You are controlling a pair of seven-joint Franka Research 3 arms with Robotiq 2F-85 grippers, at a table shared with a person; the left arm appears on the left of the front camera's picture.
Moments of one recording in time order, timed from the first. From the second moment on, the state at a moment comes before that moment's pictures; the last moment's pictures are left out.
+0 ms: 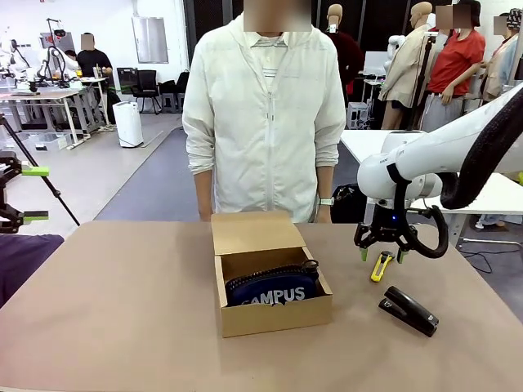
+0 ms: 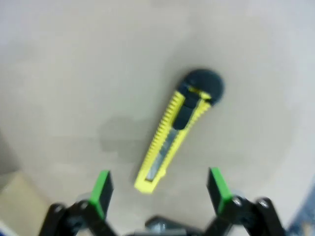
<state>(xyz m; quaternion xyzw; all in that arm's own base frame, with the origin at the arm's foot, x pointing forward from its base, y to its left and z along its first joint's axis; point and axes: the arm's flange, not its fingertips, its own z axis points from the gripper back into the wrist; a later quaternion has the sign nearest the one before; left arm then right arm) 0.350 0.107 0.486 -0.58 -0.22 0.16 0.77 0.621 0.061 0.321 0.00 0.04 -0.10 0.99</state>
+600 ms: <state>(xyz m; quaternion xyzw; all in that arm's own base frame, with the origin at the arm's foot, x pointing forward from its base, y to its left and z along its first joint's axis) 0.350 0.107 0.486 -0.58 -0.22 0.16 0.77 0.619 0.058 0.319 0.00 0.05 -0.34 0.94</state>
